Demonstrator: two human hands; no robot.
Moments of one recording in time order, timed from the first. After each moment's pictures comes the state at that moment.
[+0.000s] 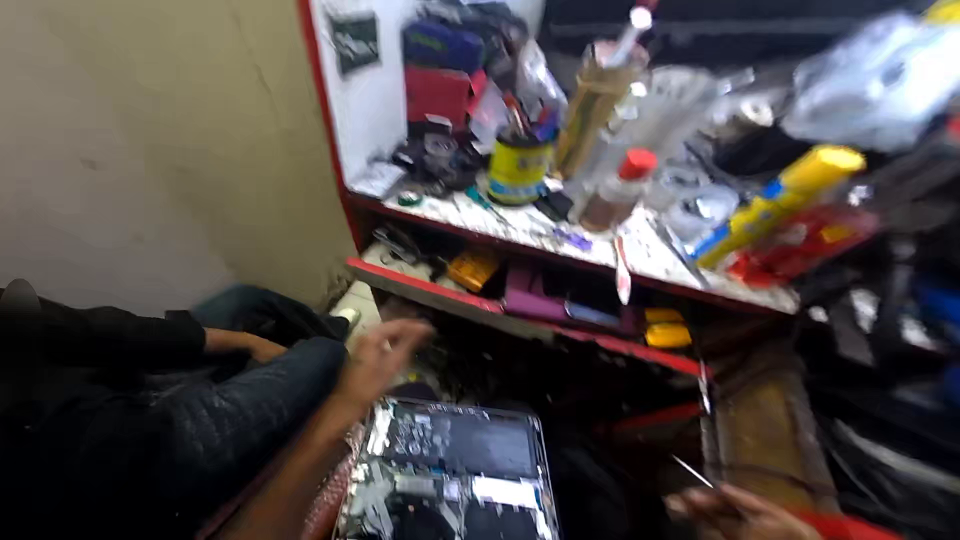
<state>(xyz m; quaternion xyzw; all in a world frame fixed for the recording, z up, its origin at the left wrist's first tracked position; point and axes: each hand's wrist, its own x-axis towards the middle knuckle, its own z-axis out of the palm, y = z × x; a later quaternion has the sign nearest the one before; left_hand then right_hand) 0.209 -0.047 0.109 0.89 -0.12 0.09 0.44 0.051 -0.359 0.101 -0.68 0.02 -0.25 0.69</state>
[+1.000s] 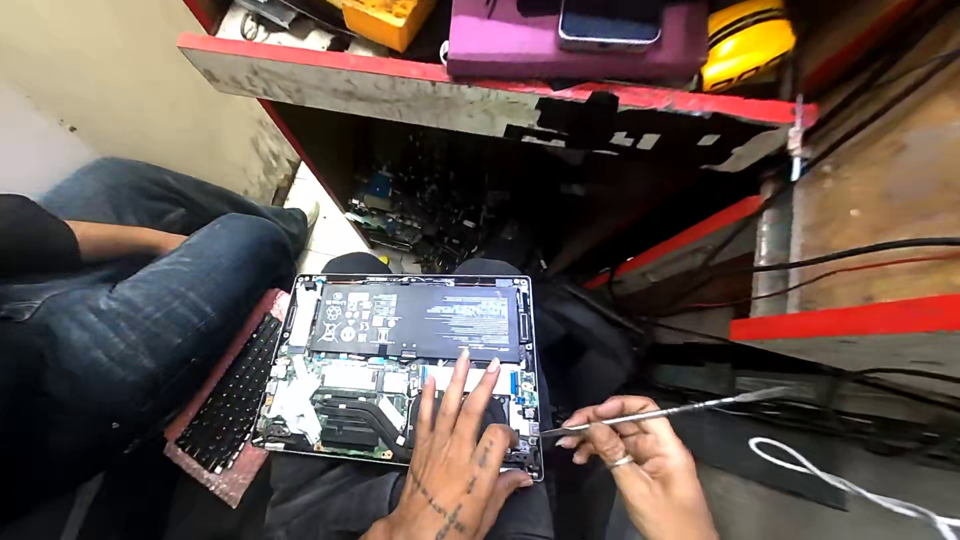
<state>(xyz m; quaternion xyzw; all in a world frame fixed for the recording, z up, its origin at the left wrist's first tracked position) -0.008 -0.162 -0.034 0.92 -0.28 0.03 0.28 -0.035 -0.372 -0.033 -0.71 0.11 -0.01 0.69</state>
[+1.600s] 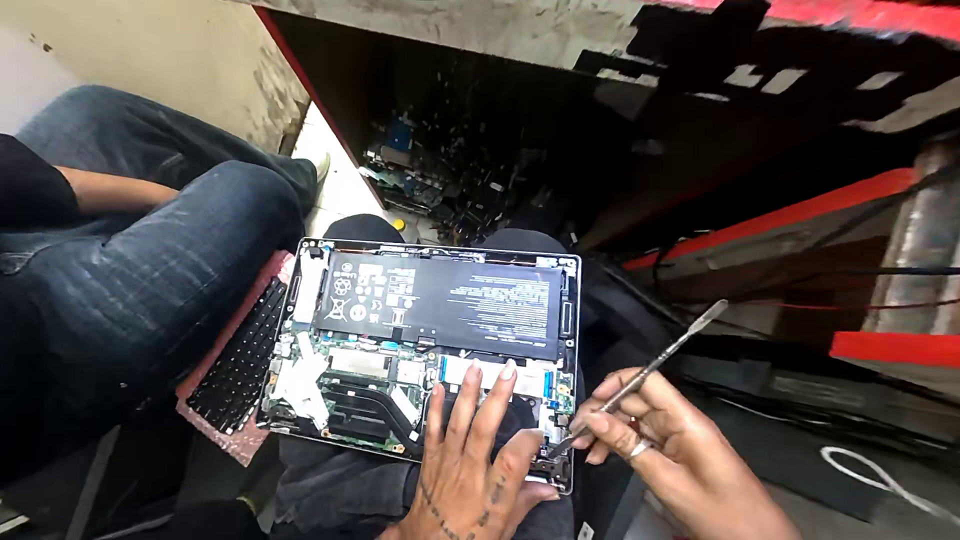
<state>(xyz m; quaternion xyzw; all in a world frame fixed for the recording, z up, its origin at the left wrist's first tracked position) -0.021 -0.159 -0.040 0.93 -0.22 0.08 0.29 0.004 -0.383 -0.025 -0.76 0.01 0.17 0.62</state>
